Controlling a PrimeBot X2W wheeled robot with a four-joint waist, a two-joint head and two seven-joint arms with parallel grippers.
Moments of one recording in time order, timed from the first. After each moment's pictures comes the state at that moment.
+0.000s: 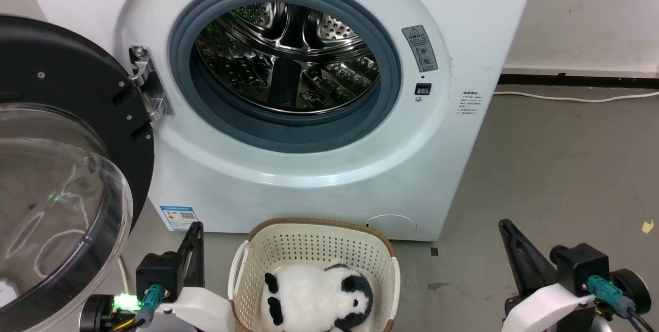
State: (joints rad) left arm 0.02 0.05 0.00 0.00 0.00 0.00 0.00; right arm 0.01 -0.05 0.00 0.00 0.01 0.13 0.00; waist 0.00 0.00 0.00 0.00
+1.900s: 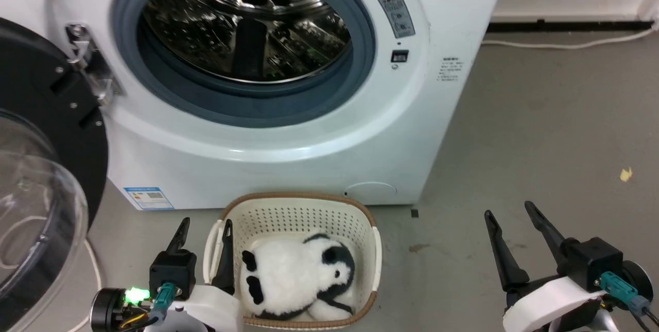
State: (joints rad) left arm -0.01 0.06 -0.04 0.06 0.00 0.02 -0.05; right arm -0.01 -0.05 0.00 0.00 0.05 0.13 -0.05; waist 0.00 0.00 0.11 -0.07
